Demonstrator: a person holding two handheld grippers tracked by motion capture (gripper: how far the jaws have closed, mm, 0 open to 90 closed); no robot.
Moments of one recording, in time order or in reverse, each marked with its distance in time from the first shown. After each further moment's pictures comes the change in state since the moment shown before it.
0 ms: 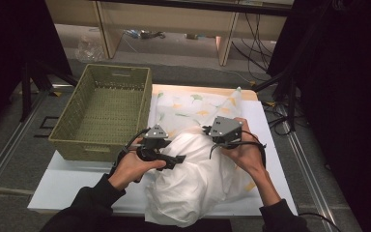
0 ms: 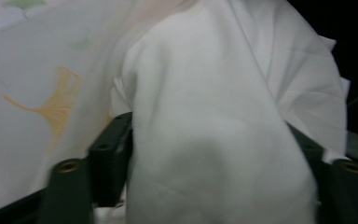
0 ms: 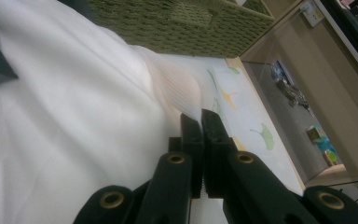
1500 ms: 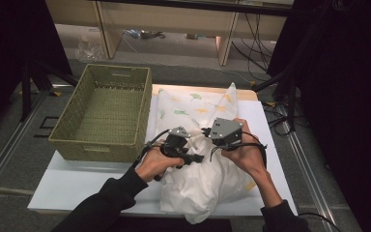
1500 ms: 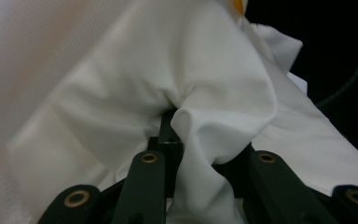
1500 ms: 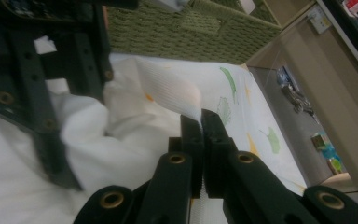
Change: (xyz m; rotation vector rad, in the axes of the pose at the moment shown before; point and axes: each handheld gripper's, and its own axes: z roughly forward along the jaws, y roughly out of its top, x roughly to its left) left arm -0.013 0.024 0.057 0.013 -0.117 0.030; right arm 0.003 0.005 -0.010 -0.021 0.024 -0.028
